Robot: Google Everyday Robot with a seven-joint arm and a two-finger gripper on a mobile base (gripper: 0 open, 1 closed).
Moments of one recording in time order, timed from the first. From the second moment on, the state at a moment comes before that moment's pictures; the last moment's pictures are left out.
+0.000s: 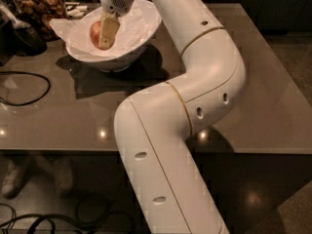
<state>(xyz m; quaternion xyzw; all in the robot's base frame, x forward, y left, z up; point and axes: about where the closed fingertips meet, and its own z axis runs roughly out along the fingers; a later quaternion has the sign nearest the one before) 0.731 0.137 0.932 -0.73 0.64 0.11 0.22</state>
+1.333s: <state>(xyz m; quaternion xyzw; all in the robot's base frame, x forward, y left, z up) 0.625 0.136 1.038 -0.78 0.54 0.14 0.28</state>
